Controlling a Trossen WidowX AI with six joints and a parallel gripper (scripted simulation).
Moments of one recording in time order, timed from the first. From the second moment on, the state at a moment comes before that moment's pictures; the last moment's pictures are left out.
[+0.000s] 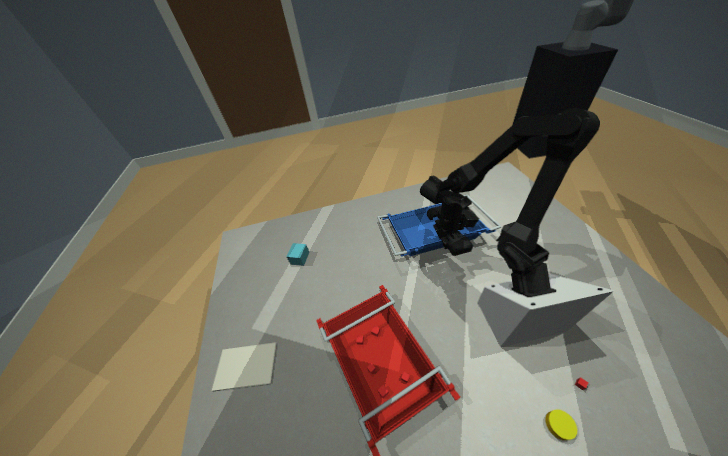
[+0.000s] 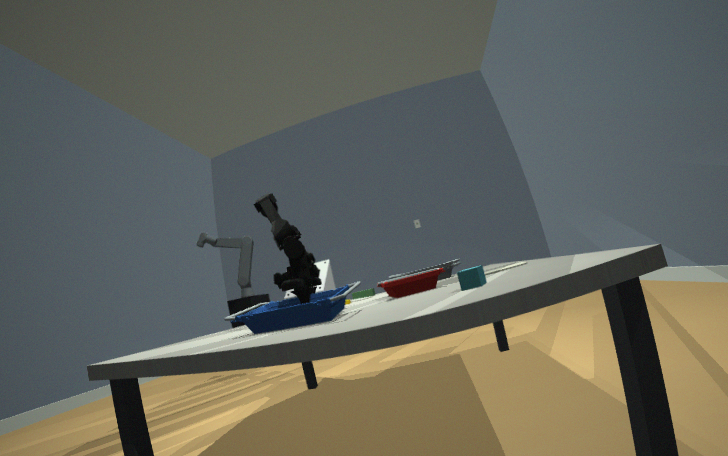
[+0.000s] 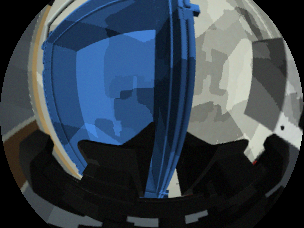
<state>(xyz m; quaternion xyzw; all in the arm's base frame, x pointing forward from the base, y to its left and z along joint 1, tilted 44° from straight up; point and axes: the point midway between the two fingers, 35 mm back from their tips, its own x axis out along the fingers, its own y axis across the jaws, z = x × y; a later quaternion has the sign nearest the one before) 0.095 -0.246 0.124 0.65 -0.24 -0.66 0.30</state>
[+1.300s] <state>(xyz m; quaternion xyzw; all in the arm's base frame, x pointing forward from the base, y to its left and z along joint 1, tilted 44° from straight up) 0.093 -0.198 0.175 0.65 -0.22 -0.66 0.29</state>
